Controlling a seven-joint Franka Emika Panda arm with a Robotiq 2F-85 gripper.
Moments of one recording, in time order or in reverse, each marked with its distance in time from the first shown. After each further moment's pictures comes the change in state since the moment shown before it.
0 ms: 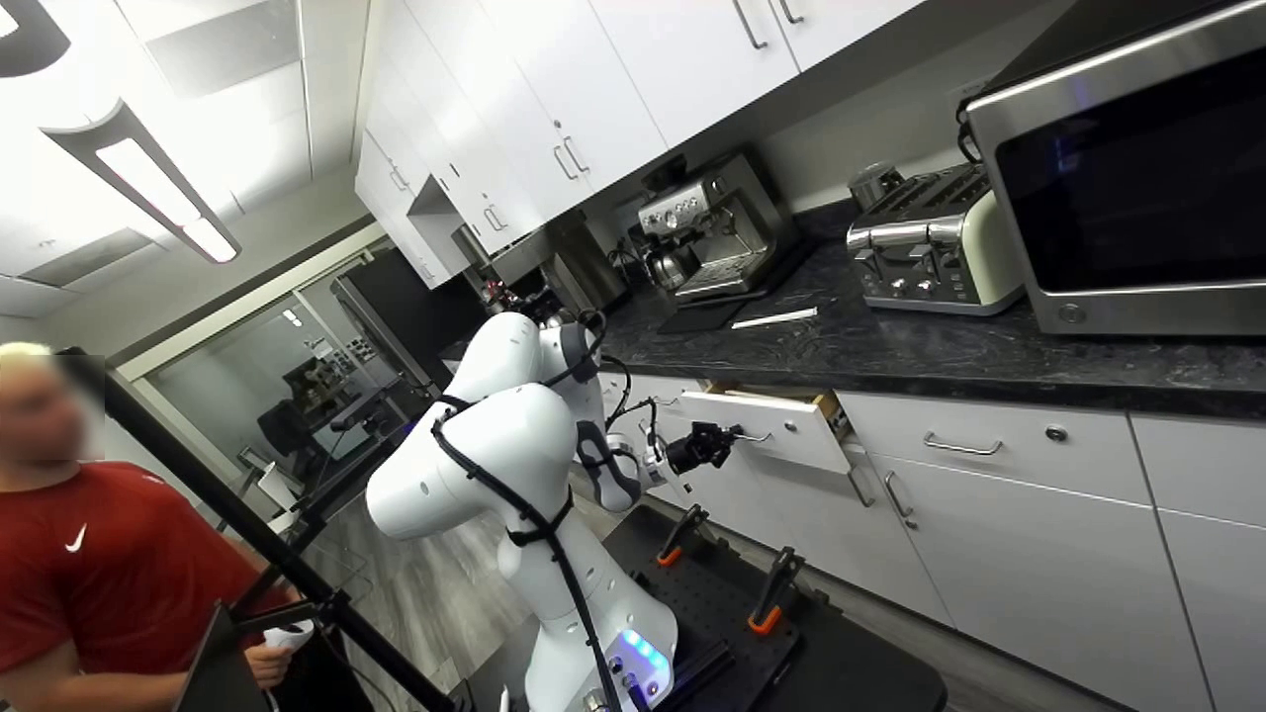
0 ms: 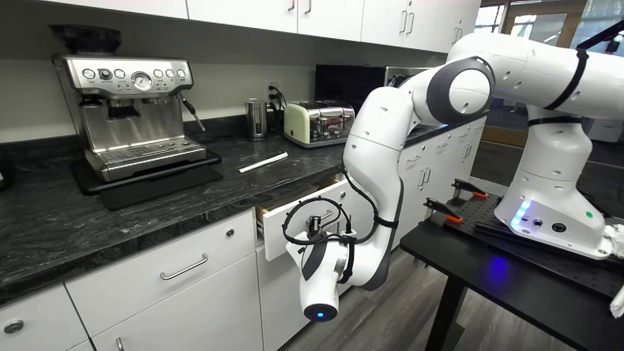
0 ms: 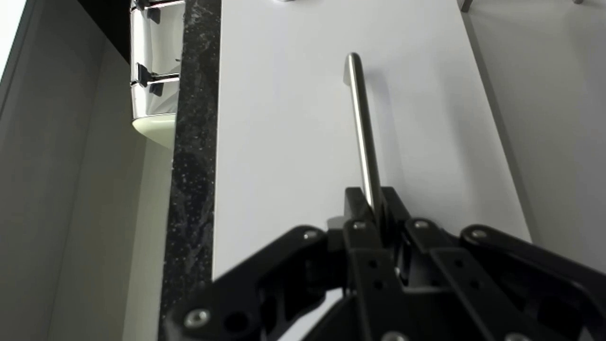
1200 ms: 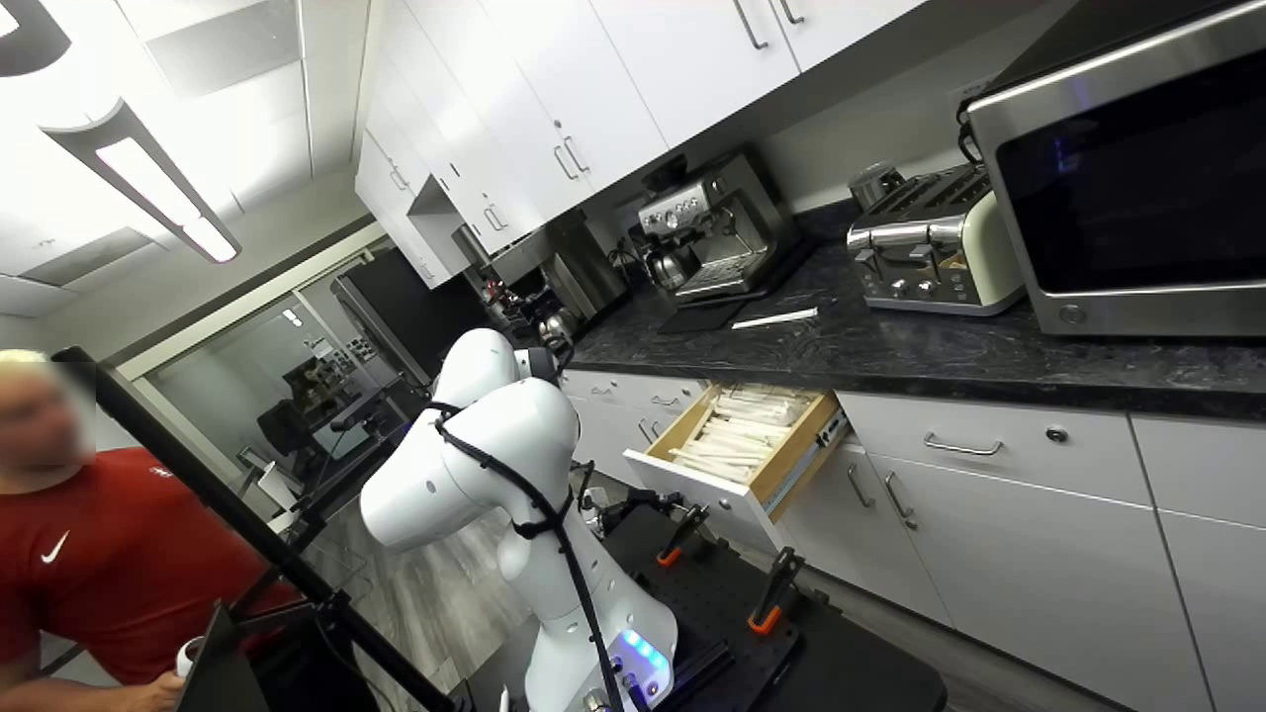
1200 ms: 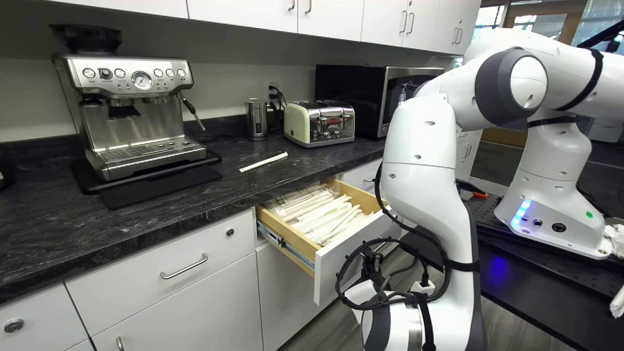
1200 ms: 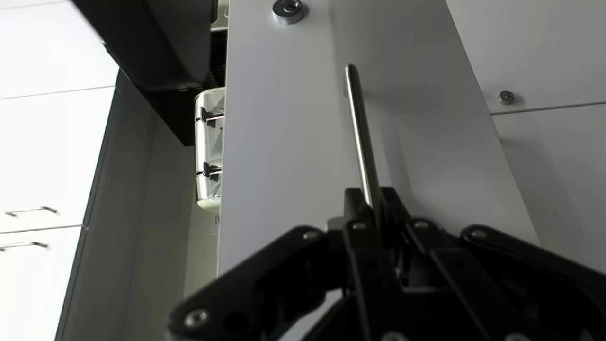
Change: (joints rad) arm 0.199 -0.006 0.149 -0.141 0.336 -0.212 0.297
